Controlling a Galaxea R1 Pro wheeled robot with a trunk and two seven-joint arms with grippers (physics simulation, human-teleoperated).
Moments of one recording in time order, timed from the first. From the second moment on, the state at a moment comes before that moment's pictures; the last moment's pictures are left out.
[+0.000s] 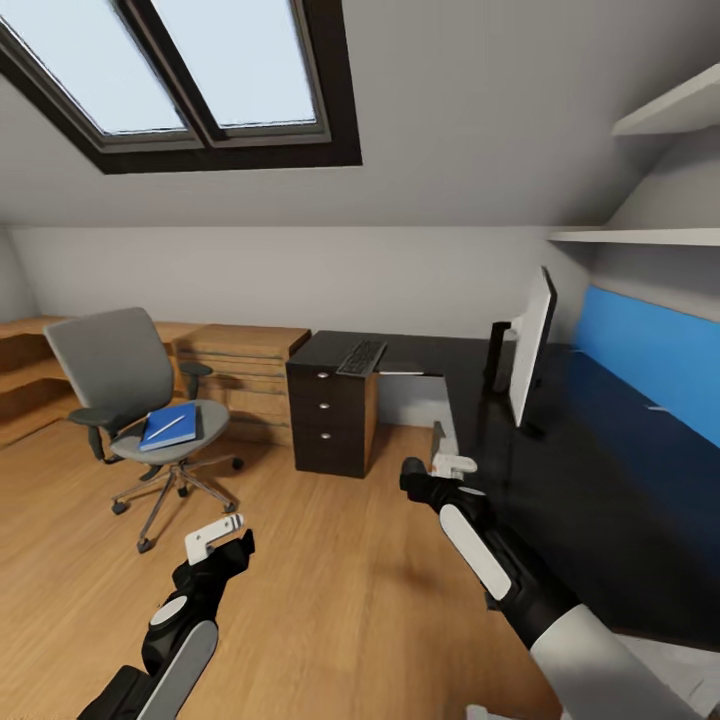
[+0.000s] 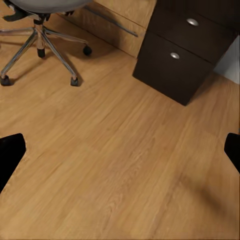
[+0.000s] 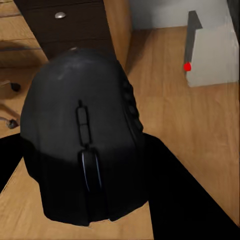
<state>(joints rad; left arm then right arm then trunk) -0.20 0.13 -0.31 -1.53 0.65 0.30 0.71 -0.66 -0.05 0.49 -1.12 -0.73 0.50 -0.51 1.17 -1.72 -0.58</state>
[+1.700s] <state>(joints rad) -0.20 0.13 -0.40 -1.51 0.65 0.30 0.71 -0.59 -0.07 0.58 -1.29 -0.61 0.50 -0.51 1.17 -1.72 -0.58</state>
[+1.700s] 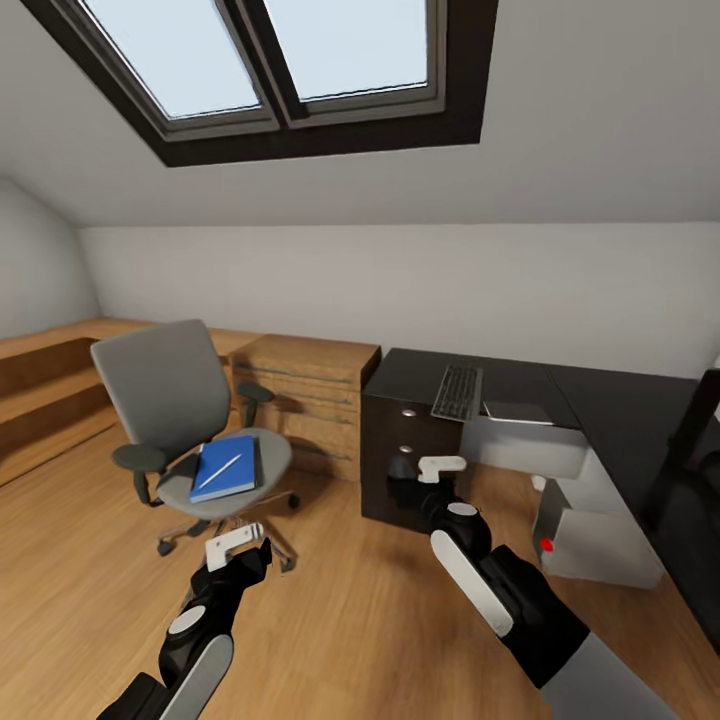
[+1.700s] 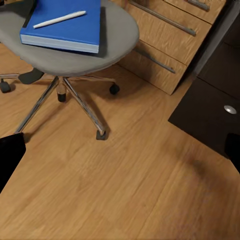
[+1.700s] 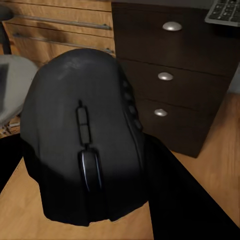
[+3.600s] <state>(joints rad) -0.20 0.13 -0.44 -1.52 0.62 0.30 0.71 -0.98 0.02 0.46 -0.70 -0.55 0.58 -0.27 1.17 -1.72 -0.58</state>
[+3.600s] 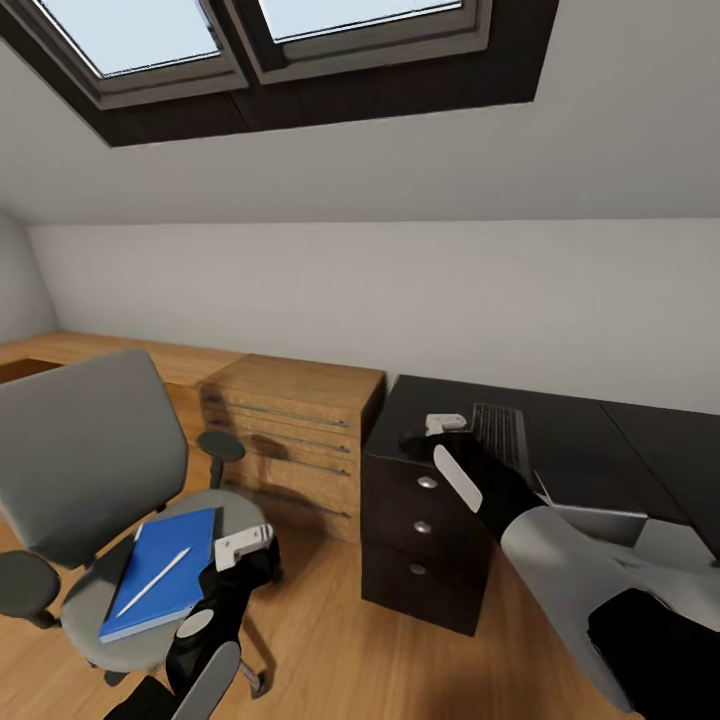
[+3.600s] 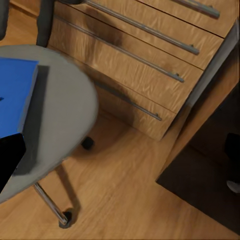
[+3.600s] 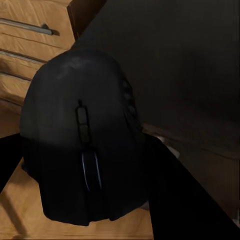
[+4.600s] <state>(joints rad) -0.20 0.13 -0.51 -1.56 0.62 0.30 0.71 -0.98 0.06 0.48 -0.39 -0.42 0.26 -0.24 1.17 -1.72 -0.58</state>
